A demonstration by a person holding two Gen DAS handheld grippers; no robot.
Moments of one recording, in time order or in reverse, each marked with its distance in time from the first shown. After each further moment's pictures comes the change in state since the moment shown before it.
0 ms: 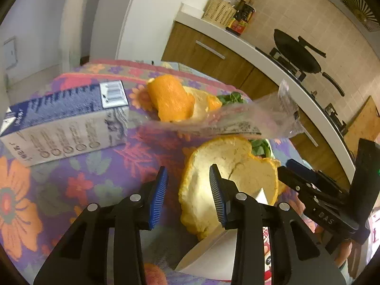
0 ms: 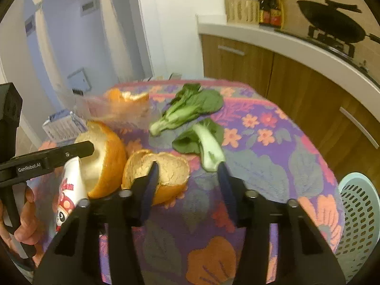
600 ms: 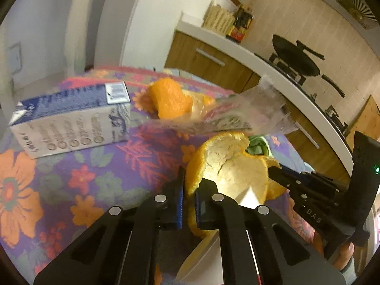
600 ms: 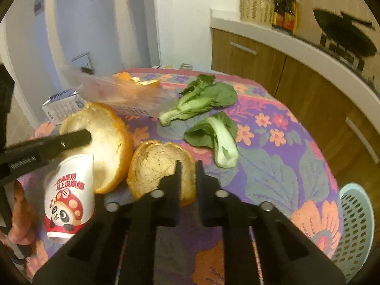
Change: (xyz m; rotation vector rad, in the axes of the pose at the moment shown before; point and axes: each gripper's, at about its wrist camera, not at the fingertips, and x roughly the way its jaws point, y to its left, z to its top) left arm -0.016 -0.013 -0.019 0.009 -0.088 0.038; right arm 0.006 0.020 -0.006 -0.113 0.016 -0.022
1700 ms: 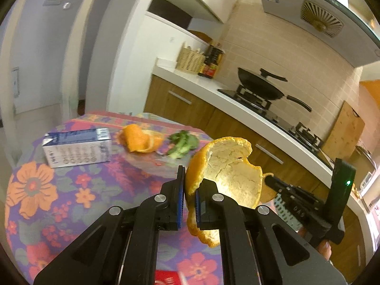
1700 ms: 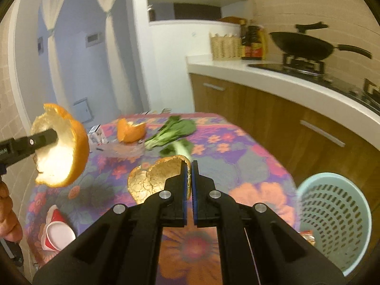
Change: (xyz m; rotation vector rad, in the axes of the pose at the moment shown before) left arm -0.103 -0.067 -0.018 0.062 -0.208 -0.085; right arm -0.113 -0.062 -0.045 0.151 -0.273 -0.009
